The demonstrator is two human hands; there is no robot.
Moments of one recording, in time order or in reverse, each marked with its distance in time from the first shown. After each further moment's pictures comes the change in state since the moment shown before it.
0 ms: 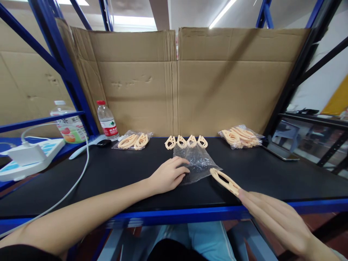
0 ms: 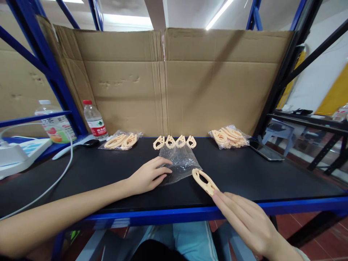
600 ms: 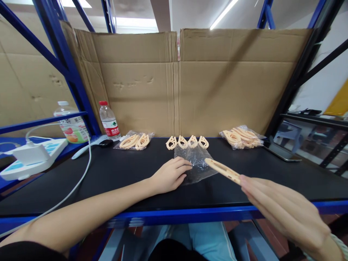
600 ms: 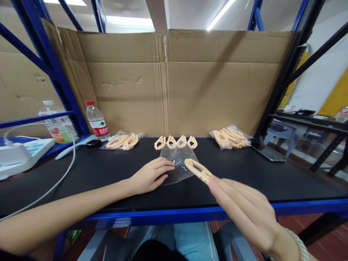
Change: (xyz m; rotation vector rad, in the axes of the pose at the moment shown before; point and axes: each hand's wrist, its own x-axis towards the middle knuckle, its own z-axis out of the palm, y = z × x) left_hand 0.001 0.001 0.000 -0.030 -0.005 0.018; right_hand 0.051 -0.005 -0.022 0.031 0.160 0.068
